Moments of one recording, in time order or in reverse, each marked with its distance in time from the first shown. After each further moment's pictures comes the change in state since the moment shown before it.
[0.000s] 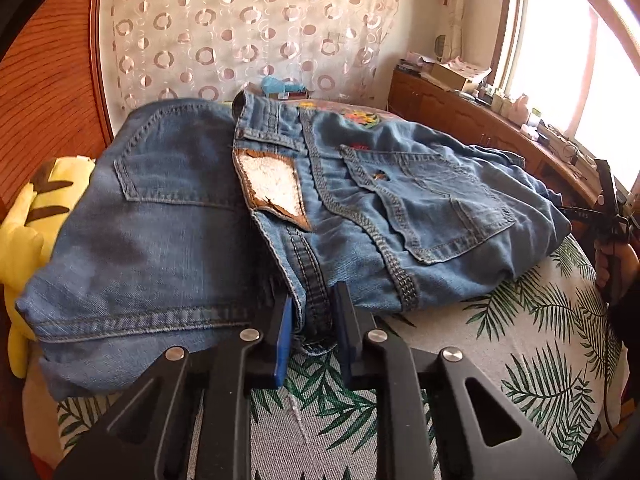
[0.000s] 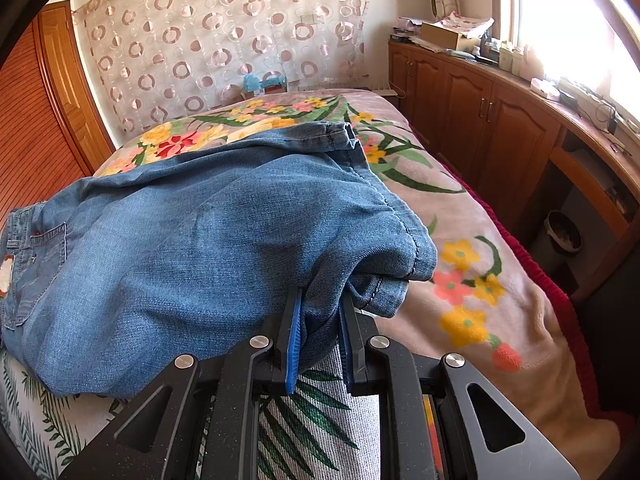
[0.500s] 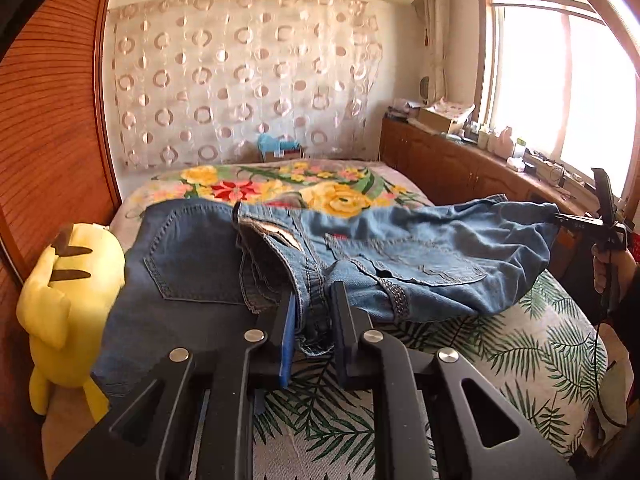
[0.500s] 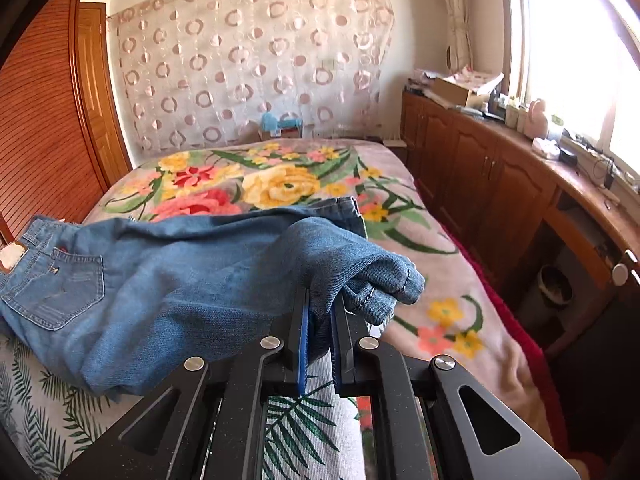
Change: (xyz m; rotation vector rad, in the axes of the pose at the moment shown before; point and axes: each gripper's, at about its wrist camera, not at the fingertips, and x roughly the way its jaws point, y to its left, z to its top) left arm -0.068 -0.015 0.034 0.051 -0.194 0.003; right arm -0.070 0.006 0.014 -0.096 -0.166 -0.006
